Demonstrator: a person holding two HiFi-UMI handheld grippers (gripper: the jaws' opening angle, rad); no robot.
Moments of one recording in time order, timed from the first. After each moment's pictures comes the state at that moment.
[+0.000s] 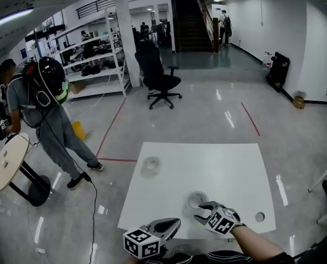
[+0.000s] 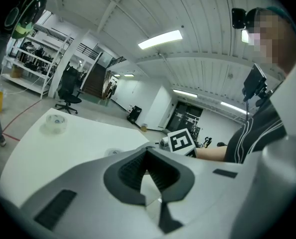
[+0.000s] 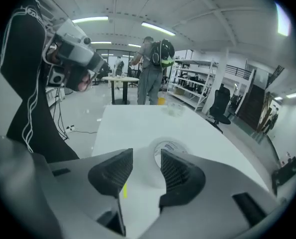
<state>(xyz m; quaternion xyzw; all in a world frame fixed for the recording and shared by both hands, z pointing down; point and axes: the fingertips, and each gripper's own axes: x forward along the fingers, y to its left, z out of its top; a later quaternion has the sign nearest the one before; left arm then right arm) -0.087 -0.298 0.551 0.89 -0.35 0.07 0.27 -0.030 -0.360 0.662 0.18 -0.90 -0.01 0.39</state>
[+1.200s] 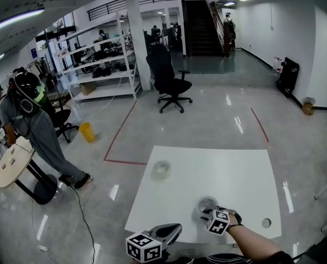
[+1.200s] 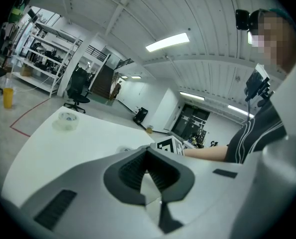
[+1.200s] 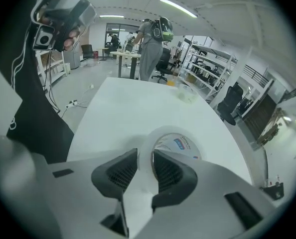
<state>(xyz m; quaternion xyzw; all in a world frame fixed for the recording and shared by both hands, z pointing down) -0.114 -0.293 0.560 0.87 -0.39 0.06 0.29 -0.041 -0.378 0.719 0.13 -0.85 -0.06 0.50</state>
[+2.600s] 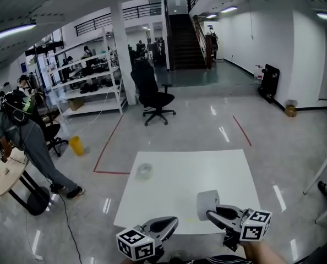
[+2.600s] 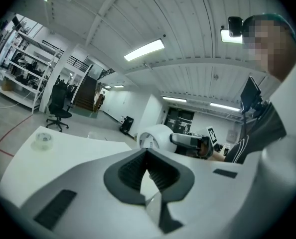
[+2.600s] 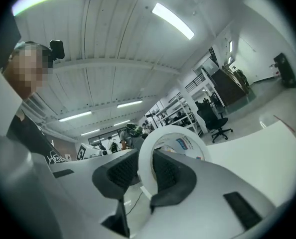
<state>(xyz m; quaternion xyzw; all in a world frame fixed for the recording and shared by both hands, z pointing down) -0.044 -0.262 0.469 0.92 -0.34 0.02 0.20 0.062 -0.282 0.438 0.23 -0.95 0.22 -0.06</state>
